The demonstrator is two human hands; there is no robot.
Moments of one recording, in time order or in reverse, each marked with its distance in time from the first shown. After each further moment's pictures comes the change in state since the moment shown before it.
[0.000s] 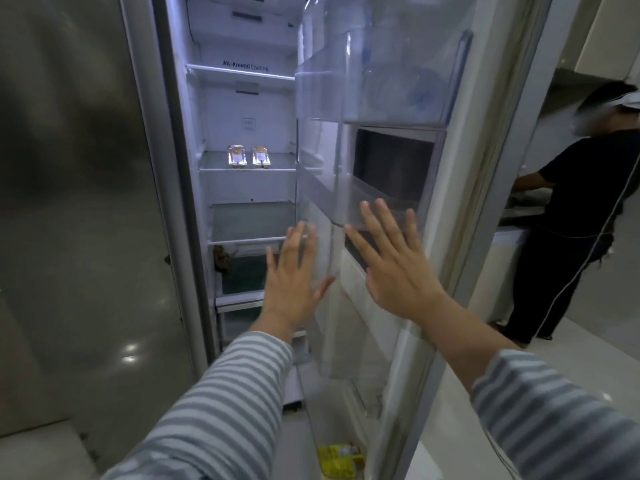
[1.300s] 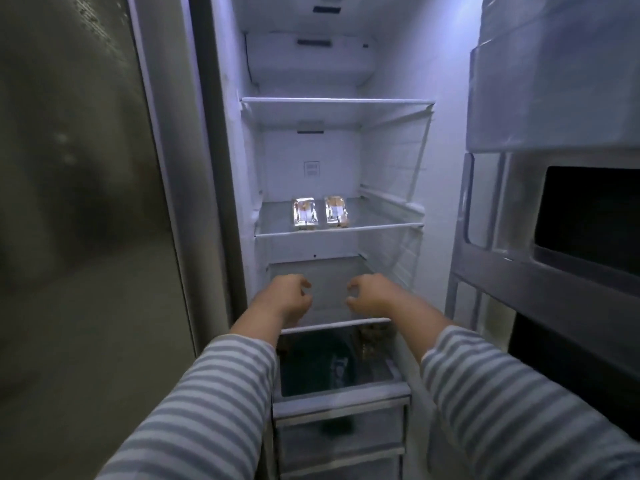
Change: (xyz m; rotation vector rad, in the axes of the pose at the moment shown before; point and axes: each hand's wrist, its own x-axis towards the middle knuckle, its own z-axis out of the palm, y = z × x) left_hand 0.249 -0.305 0.097 -0.173 -0.509 -0.477; right_hand 0.351 -0.082 0.304 0.711 -0.744 0.298
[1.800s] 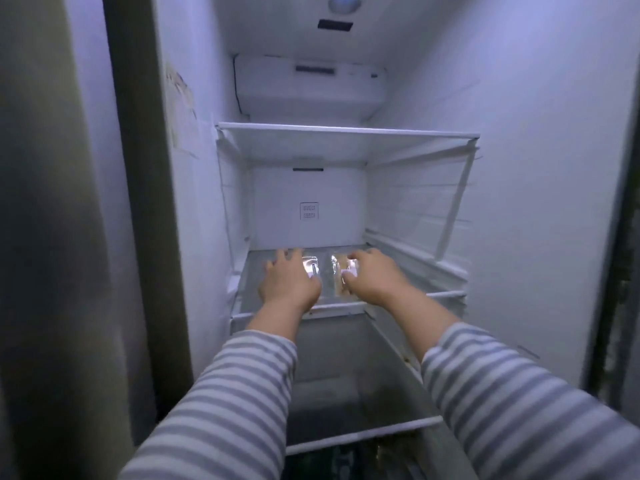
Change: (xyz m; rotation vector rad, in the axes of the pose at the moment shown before) left_hand 0.227 0.020 -0.048 0.073 0.442 0.001; right_hand 0.220 0.001 -0.072 0.126 0.406 0.034
